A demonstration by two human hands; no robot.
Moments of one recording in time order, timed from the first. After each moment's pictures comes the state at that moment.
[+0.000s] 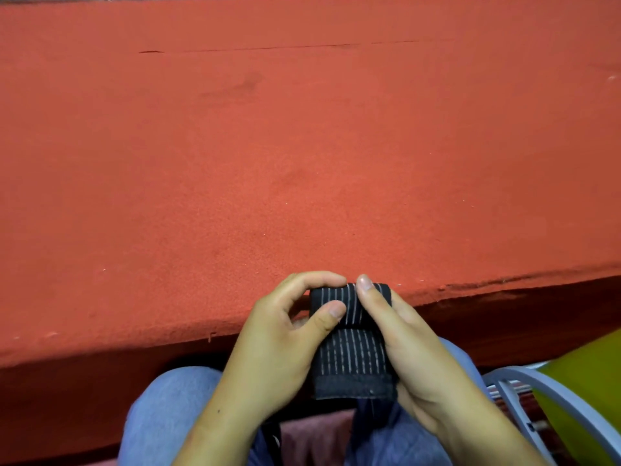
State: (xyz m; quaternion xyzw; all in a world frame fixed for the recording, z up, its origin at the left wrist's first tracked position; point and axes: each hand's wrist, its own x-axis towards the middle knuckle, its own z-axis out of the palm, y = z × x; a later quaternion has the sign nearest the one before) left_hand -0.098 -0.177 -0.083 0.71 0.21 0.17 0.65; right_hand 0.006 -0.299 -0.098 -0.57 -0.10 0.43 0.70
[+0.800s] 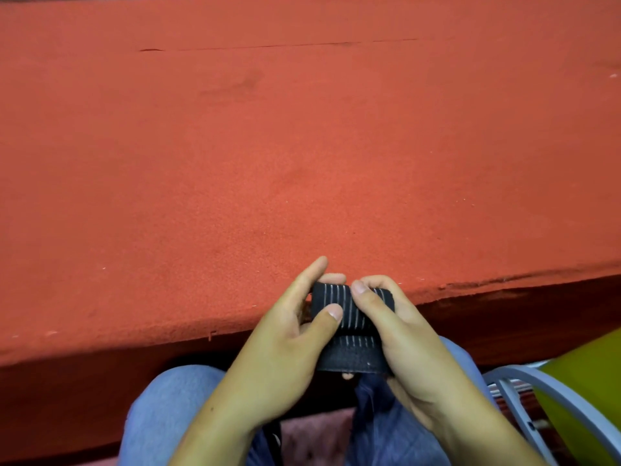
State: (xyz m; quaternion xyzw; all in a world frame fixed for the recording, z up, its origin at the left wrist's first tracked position) left_hand -0.099 -0.178 -0.089 0.71 0.22 0.12 0.66; right_hand 0.004 -0.297 -0.098 -0.61 -0.13 0.38 0.69
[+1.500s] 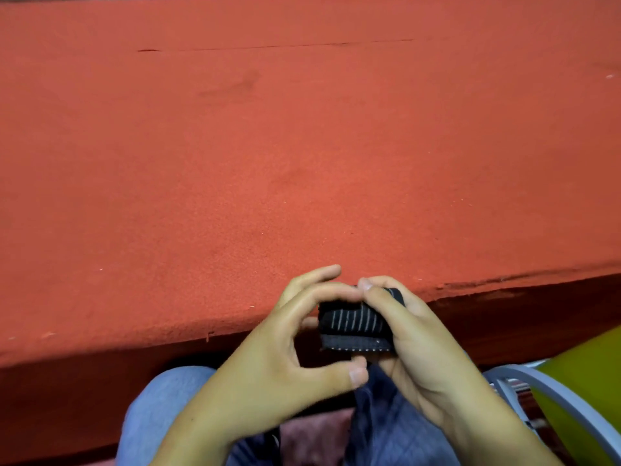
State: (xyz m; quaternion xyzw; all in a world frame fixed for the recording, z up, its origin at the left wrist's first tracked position) left_hand -0.111 -0.170 -0.084 0.81 0.08 0.09 0.57; right_hand 0.010 -0.302 -0.084 -0.57 -0.10 0.41 0.71
